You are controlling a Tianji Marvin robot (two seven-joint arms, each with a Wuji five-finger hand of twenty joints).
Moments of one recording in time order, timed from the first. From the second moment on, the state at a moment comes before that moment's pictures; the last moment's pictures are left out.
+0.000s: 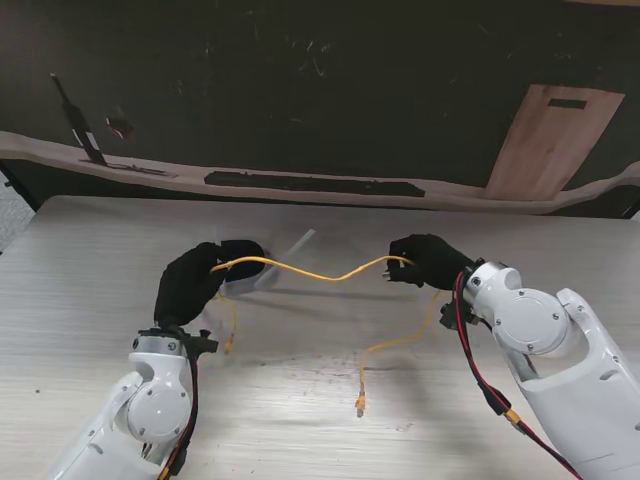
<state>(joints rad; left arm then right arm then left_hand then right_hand) 1.67 -1.22 -1.25 -1.59 0.57 -0.22 0.58 -1.49 -1.04 1.36 -1.74 -0.32 0.01 0.39 1.05 -0.38 0.43 -0.08 0.69 0.11 0.89 0.34 1.08 0.21 1.05 0.69 1.23 0.22 1.54 0.73 1.05 0.32 1.85 0.62 0.65 -0.56 0.92 -0.25 0.81 0.09 1.21 0.32 1.27 0.13 1.29 0.60 1.34 0.11 1.75 0.79 1.18 0.25 1.86 0.86</state>
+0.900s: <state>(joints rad) 1.64 -1.21 -1.19 -1.63 0.21 -0.21 0.33 -1.50 -1.09 1.33 -1.70 -0.41 -0.07 0.15 1.12 -0.31 0.30 -0.06 0.65 0.19 0.89 0.36 1.08 0.22 1.05 0.69 1.23 0.23 1.51 0.70 1.05 0.33 1.85 0.58 0.47 -0.78 1.08 -0.16 0.36 0.06 0.89 0.34 0.50 0.33 0.71 0.37 0.54 0.32 0.38 0.28 0.22 0.50 0.67 0.45</state>
